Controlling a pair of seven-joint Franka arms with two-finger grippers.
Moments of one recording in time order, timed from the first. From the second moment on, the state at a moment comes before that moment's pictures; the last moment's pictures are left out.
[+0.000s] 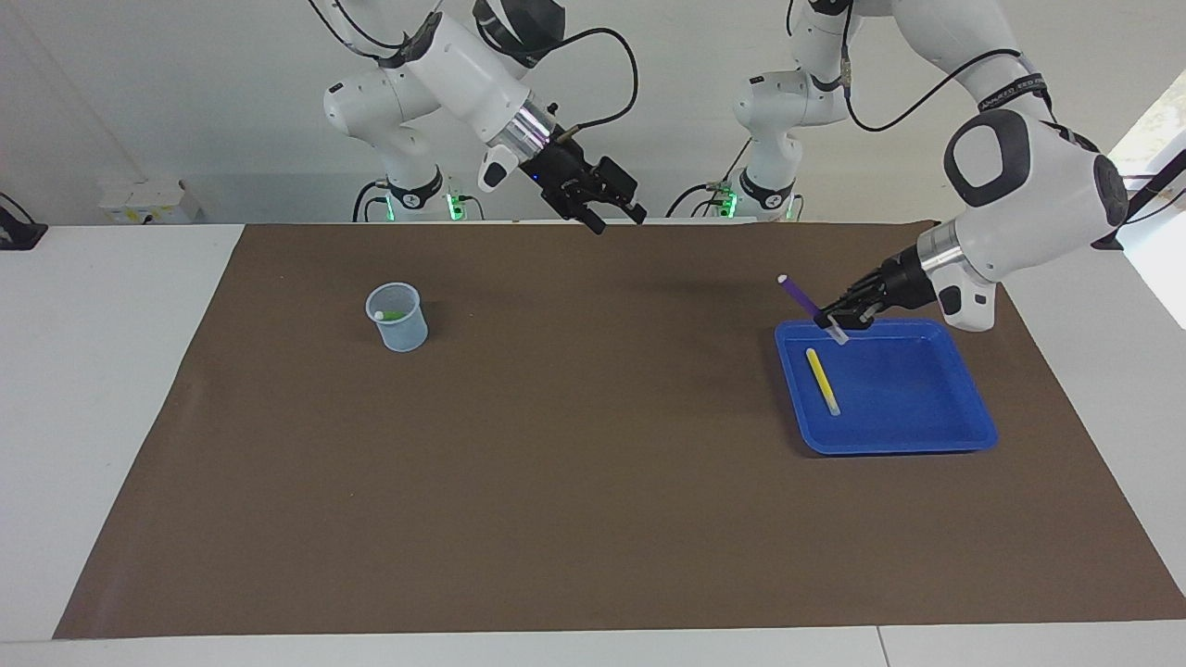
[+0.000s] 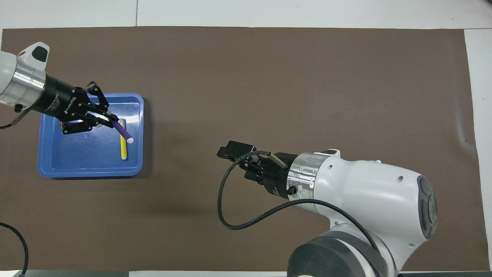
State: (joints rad) left arm -0.01 0.15 -0.07 -1.66 -0.54 1.57 -0.90; right arm 0.58 -0.18 0.06 -2.15 0.82 2.50 0.69
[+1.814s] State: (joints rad) left arm -0.23 0.02 -0.07 -1.91 -0.85 1.71 -1.26; right arm 0.64 -0.10 0.06 -2.08 0.82 2.56 0.74
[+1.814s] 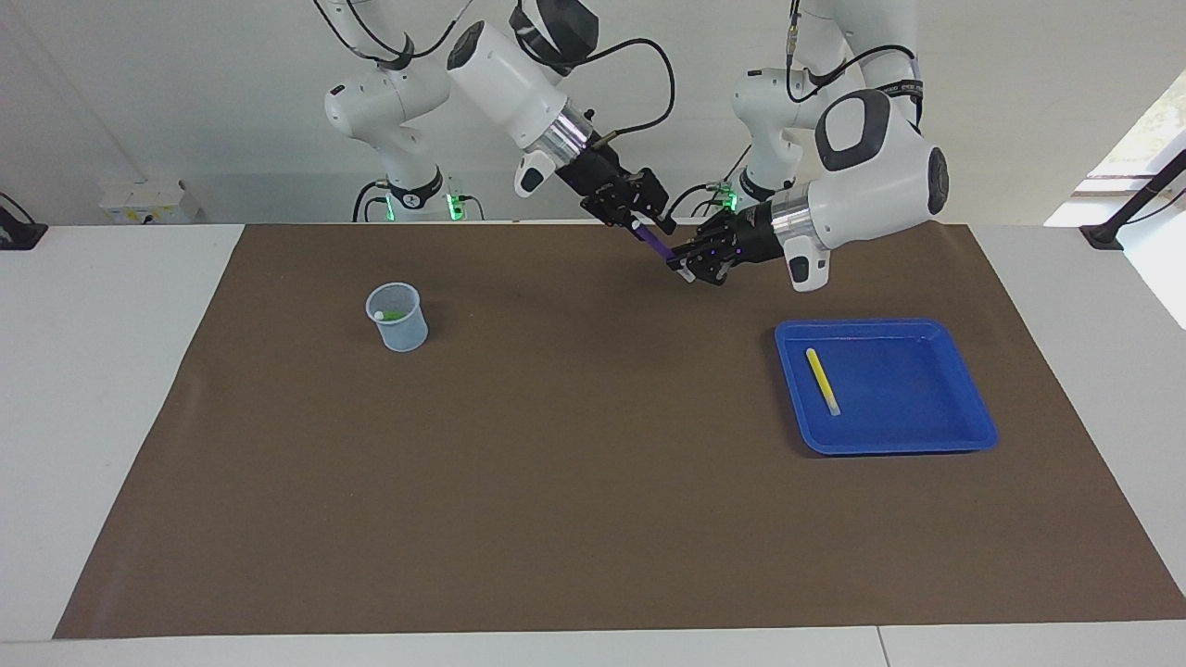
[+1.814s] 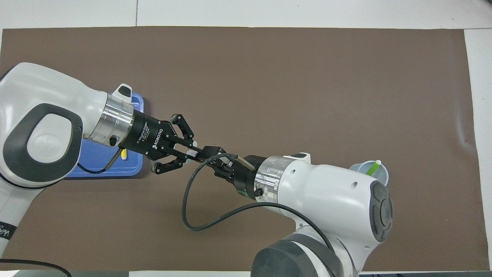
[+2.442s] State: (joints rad) left arm -0.23 0.02 -0.06 -1.91 -0.85 1.71 -1.26; right arm 0.63 -0.09 0.06 -2.08 0.82 2.55 0.72
